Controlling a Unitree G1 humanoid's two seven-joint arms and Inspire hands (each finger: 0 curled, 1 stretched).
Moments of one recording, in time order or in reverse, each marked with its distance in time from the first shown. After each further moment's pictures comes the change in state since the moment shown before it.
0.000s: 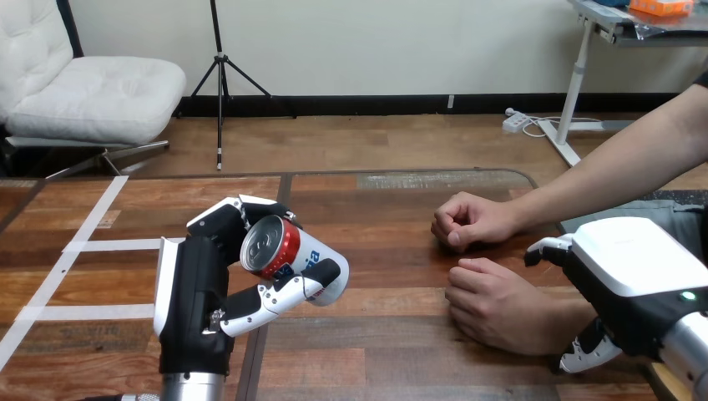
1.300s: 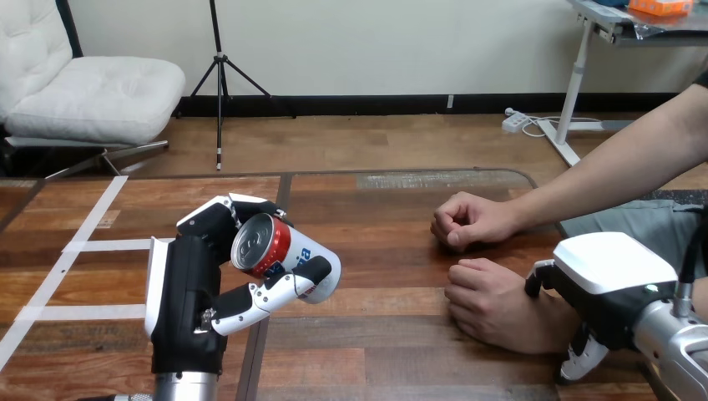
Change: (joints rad) left arm -0.002 -0.001 0.024 0.000 -0.016 -0.001 -0.019; right arm -0.161 -0.039 0.141 0.218 -0.074 0.050 0.070
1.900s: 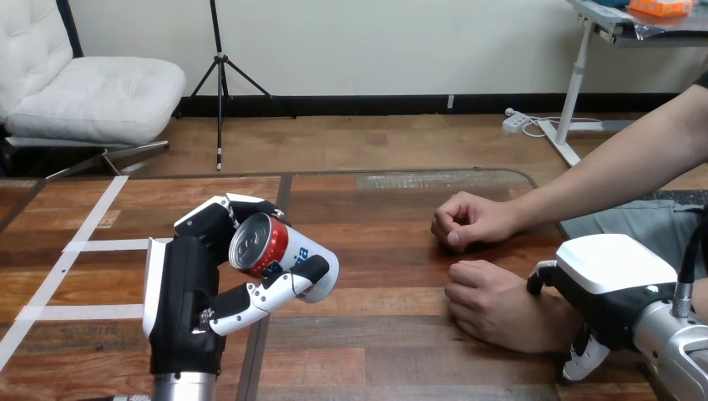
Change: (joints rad) left arm 0.001 0.002 0.003 -0.001 -0.004 0.003 0.001; right arm -0.002 0.000 0.014 0.008 -0.005 0.035 0.001
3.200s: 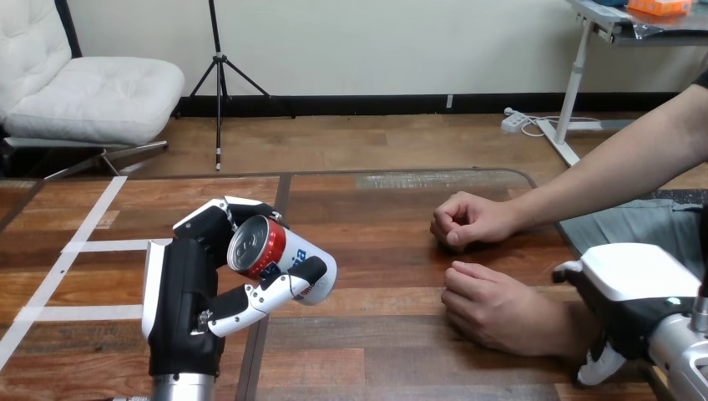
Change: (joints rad) left arm 0.005 0.005 0.001 -0.001 -0.009 0.016 -0.003; right arm 0.066 0.006 0.014 -0.085 -0.053 0.178 -0.004
